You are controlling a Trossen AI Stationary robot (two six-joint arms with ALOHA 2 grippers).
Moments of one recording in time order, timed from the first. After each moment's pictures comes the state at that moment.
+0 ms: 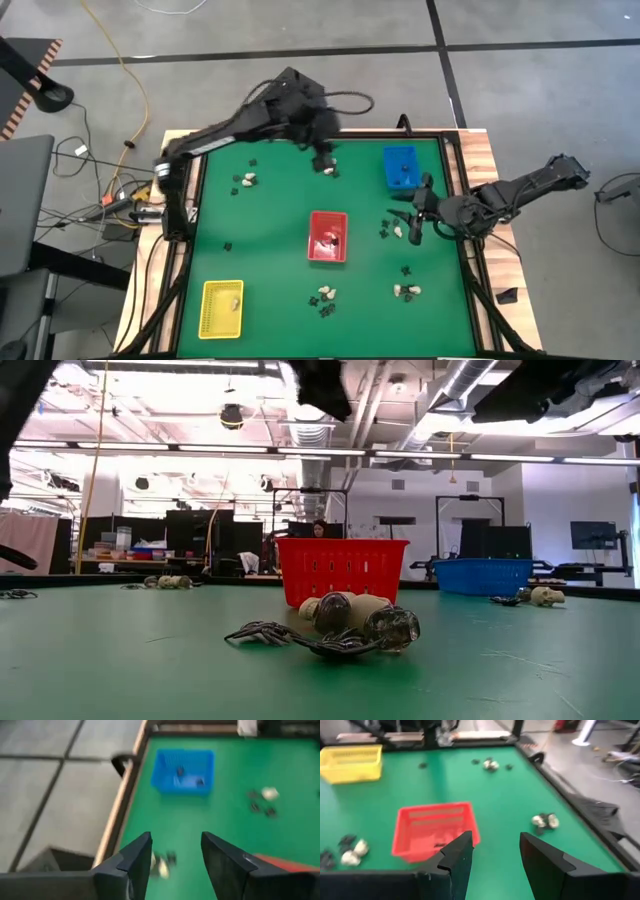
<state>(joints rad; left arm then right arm) 0.31 1.85 2.05 -0.89 -0.08 0.20 0.37 0.74 0.67 -0.41 0.62 0.24</state>
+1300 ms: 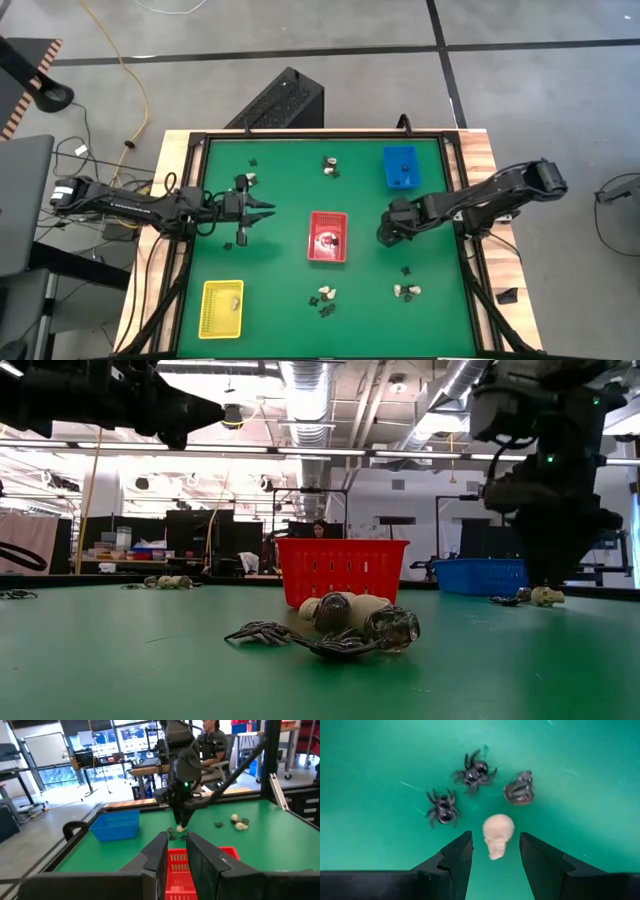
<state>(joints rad) -0.03 0.78 0.23 0.64 -0.11 0.15 0.12 1.31 0.67 -0.75 0.13 1.18</state>
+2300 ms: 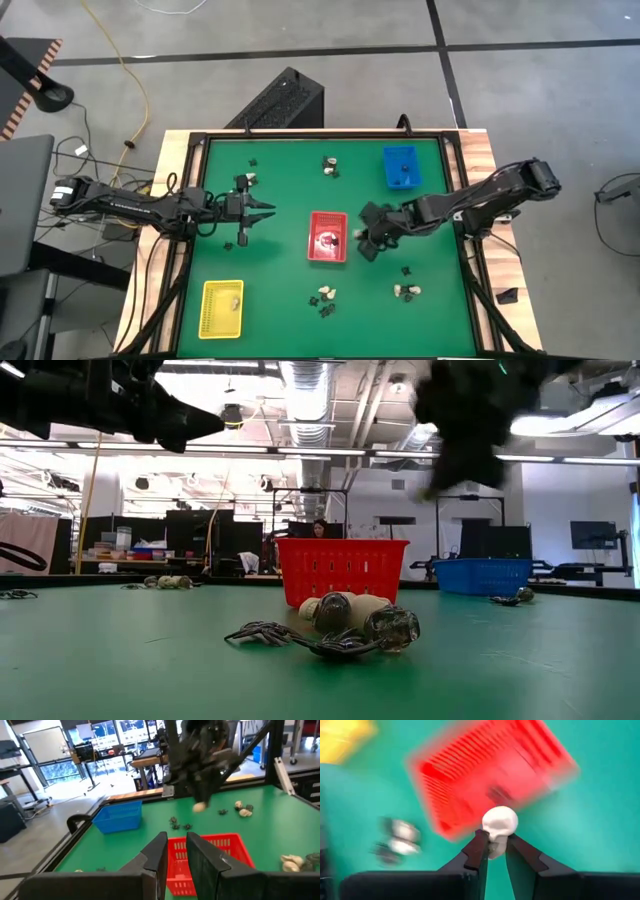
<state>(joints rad) -0.03 0.78 0.23 0.59 -0.13 0.19 0.22 1.37 0.92 -0.37 0.15 0.74</state>
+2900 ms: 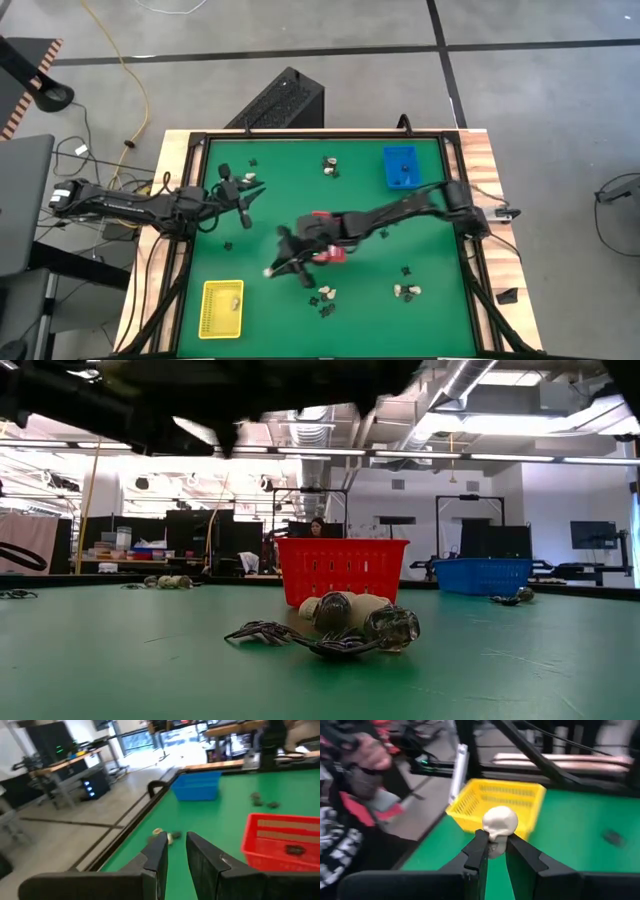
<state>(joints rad) -0.03 0.65 0.26 0.35 -0.57 0.22 0.16 2.11 1.57 0.27 -0.40 0.07</state>
